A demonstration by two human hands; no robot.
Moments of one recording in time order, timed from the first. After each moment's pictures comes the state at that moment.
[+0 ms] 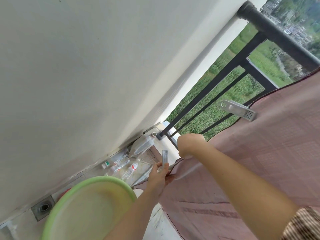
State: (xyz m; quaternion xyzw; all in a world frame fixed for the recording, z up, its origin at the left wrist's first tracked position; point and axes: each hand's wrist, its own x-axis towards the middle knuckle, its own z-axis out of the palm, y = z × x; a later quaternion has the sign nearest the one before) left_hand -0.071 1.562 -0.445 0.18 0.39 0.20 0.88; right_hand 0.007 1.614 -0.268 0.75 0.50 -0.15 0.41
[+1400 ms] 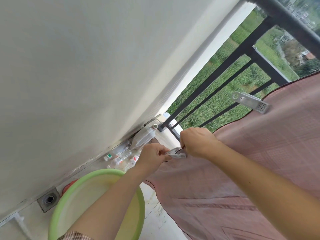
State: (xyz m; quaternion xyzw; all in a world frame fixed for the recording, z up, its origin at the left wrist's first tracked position) left_hand -0.112 1.629 -0.426 0.67 0.33 0.19 0.64; right_hand -0.003 1.603 -0.271 0.73 0.60 -0.11 0.31
